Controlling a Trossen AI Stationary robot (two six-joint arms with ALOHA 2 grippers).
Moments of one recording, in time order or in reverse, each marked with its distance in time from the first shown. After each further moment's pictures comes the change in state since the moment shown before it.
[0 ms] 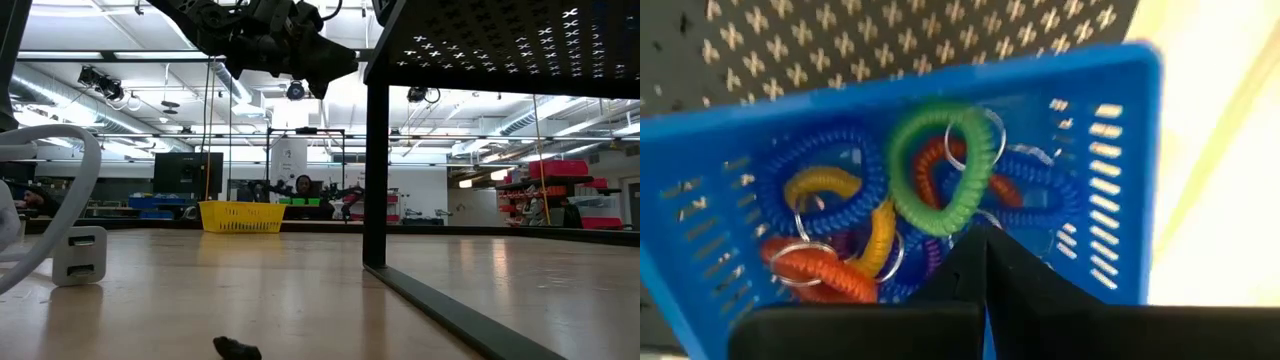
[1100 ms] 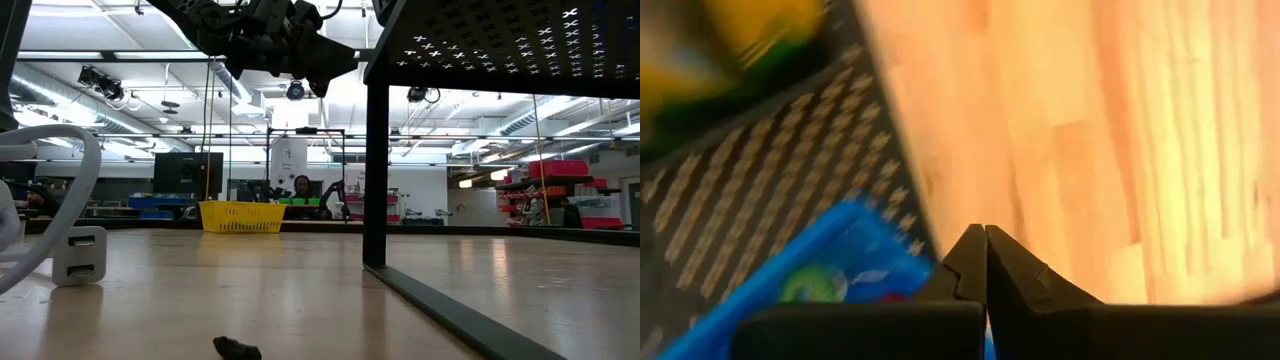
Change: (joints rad) left arm 0.000 0.000 0.000 0.001 0.023 0.019; right arm -0.180 -0.039 0.062 0.000 0.132 0.321
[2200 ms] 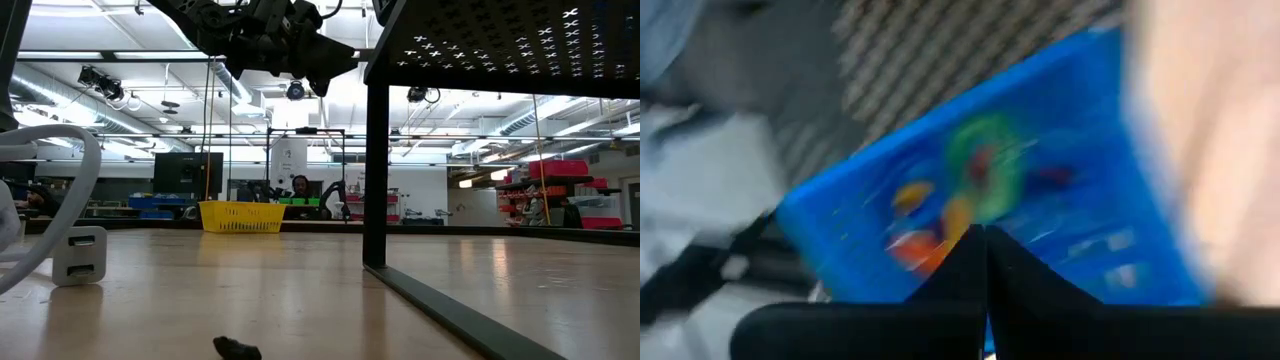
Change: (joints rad) left arm 0.000 0.000 0.000 0.002 0.011 0.006; right arm -0.055 0.000 0.000 0.000 -0.494 -0.189
